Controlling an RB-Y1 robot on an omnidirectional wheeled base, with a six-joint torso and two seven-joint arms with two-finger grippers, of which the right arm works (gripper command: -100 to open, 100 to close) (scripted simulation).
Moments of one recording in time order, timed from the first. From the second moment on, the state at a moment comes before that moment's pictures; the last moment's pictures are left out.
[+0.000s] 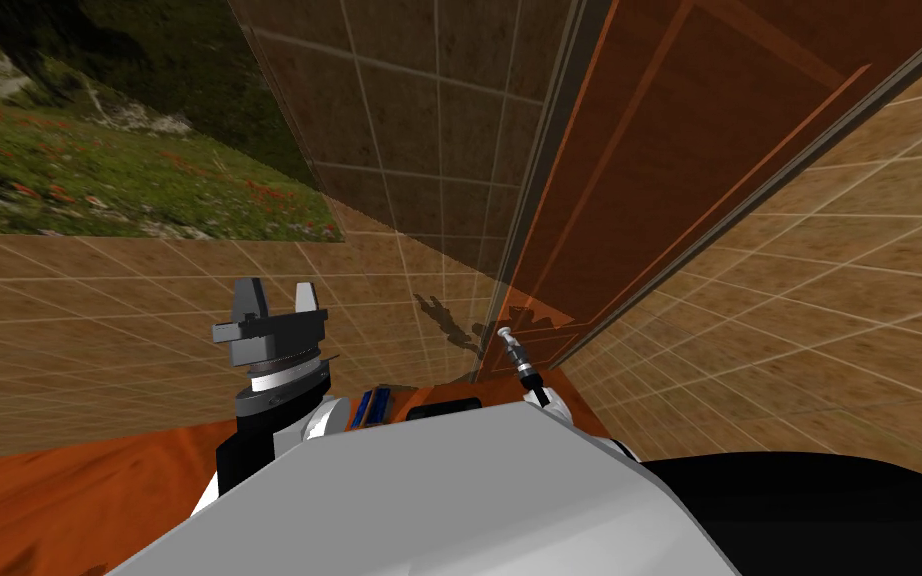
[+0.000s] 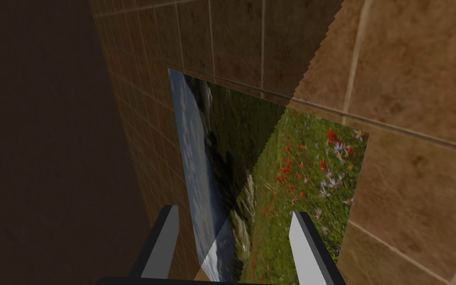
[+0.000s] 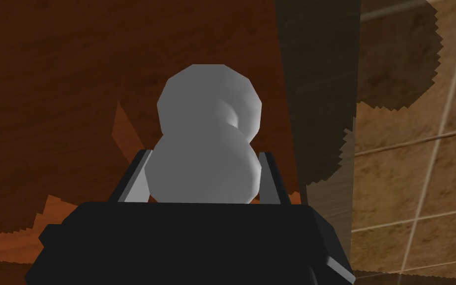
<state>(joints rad) -0.04 -0.27 -0.26 -0.59 0.35 -0.99 0.81</state>
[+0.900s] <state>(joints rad) -0.05 -0.28 -0.23 -0.59 0.27 -0.98 0.60</state>
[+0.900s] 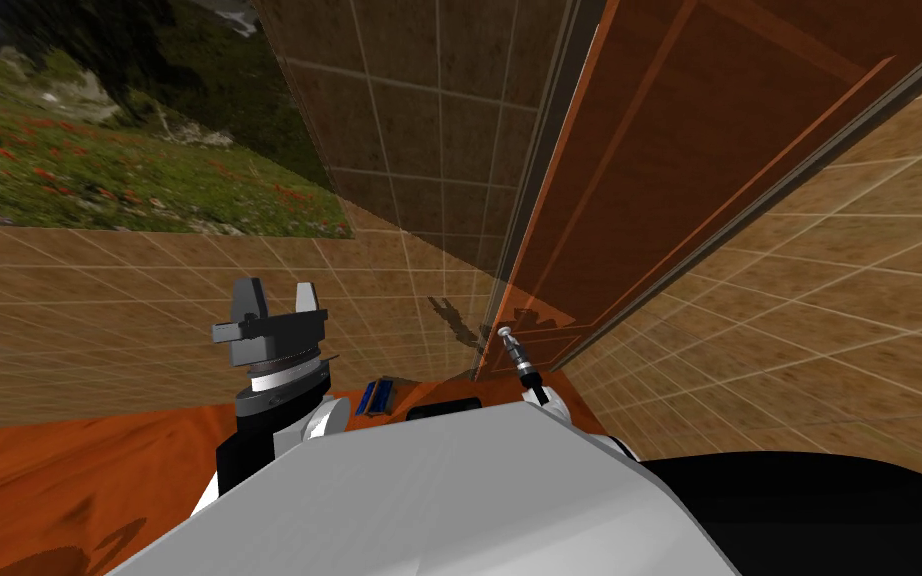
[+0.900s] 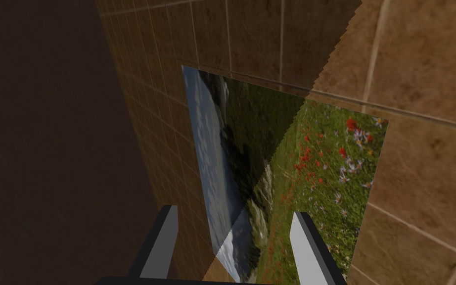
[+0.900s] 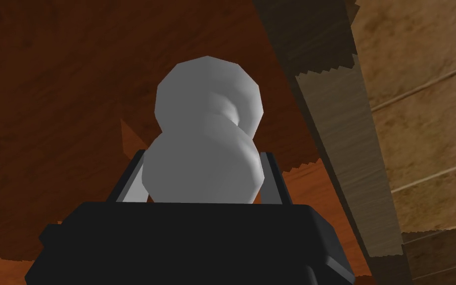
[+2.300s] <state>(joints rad) -0.06 -0.28 -0.17 -0.58 0.14 -0.97 0.28</state>
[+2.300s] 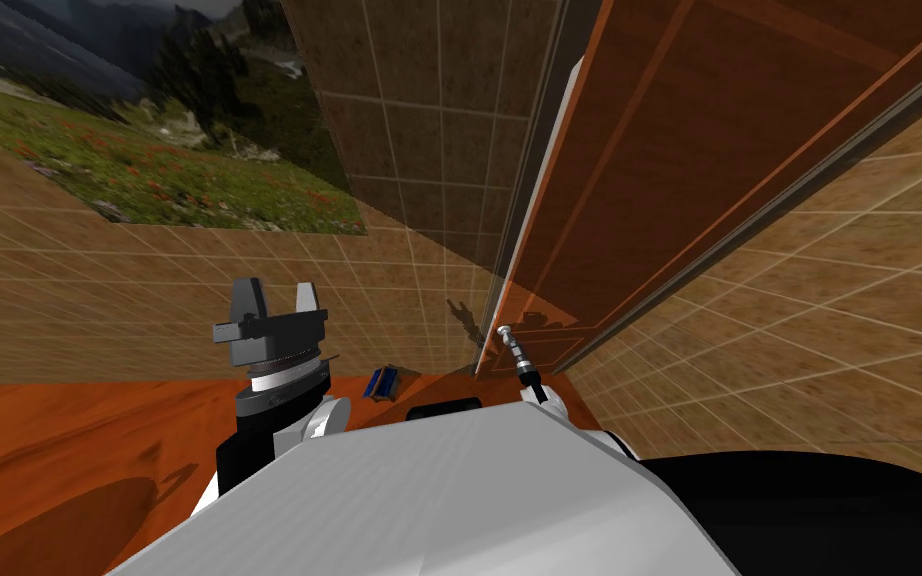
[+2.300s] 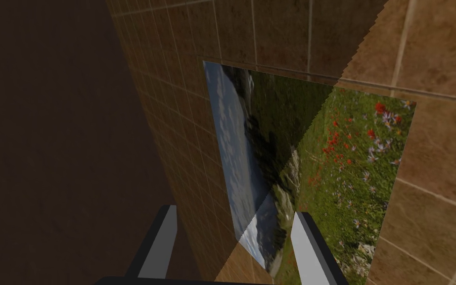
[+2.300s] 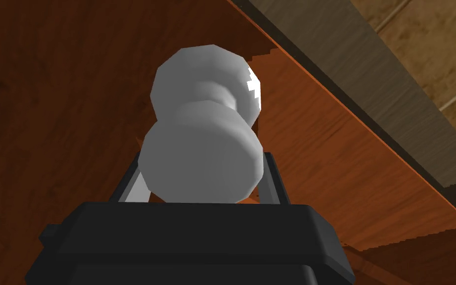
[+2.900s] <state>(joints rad) -0.07 -0.29 -0.15 -0.57 0.07 -0.96 0.14</state>
